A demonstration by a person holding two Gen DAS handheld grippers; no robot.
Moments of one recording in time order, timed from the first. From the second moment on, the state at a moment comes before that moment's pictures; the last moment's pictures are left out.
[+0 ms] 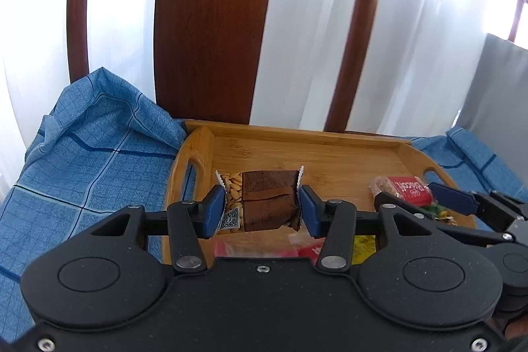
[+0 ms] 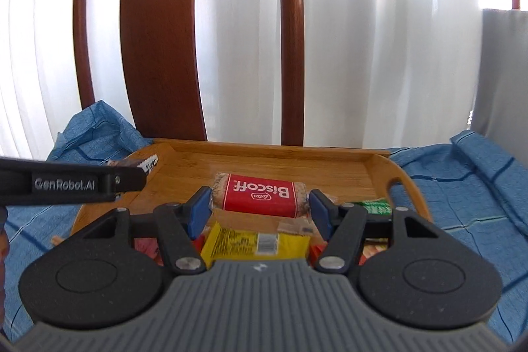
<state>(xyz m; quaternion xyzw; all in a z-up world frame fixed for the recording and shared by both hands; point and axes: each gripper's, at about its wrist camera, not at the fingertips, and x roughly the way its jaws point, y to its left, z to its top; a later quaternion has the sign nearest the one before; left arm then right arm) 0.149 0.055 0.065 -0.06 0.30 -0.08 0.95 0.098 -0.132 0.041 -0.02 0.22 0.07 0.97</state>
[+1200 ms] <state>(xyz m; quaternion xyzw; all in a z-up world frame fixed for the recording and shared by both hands) 0.203 0.054 0.020 -0.02 0.35 -0.06 0.94 0.163 -0.112 0.016 -0.06 0.29 0.08 0.95</state>
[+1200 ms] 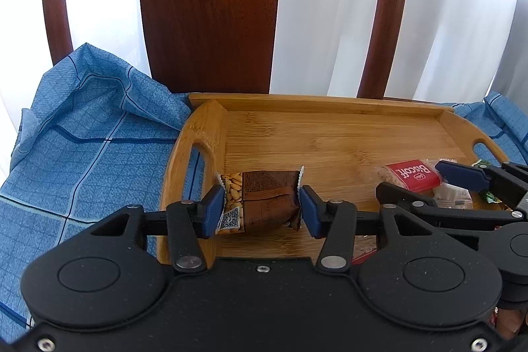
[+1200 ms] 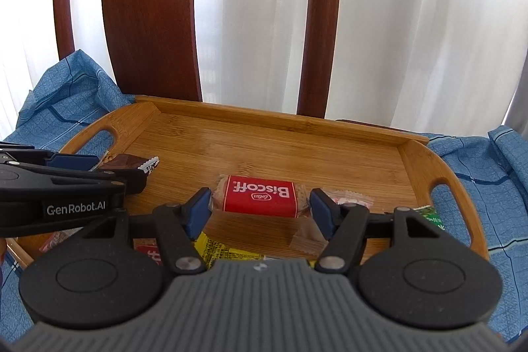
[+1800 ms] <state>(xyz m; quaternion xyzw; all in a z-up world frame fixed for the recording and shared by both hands) 0.198 0.062 0.030 -0.04 0.34 -0.07 0.94 0.156 -0.128 0.023 -0.03 0.27 0.08 0.96</state>
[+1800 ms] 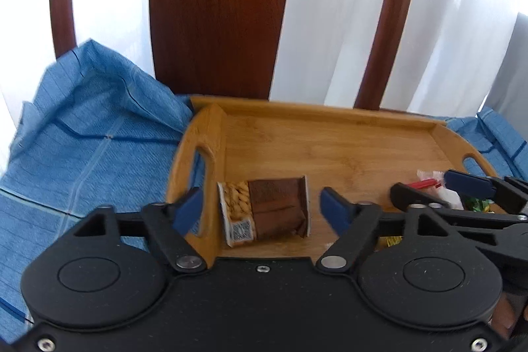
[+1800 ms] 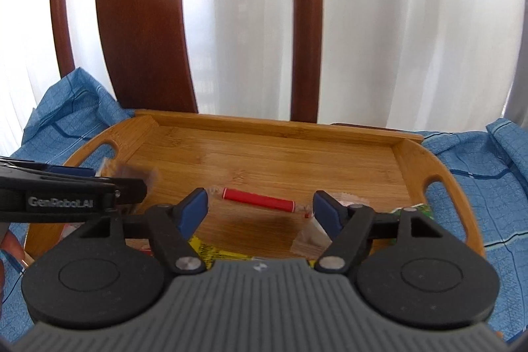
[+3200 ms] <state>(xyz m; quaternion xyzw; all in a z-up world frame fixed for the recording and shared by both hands) 0.054 0.012 0.030 -0.01 0.30 -0.09 0.95 0.011 -0.208 0.012 -0.05 0.23 0.02 0.97</state>
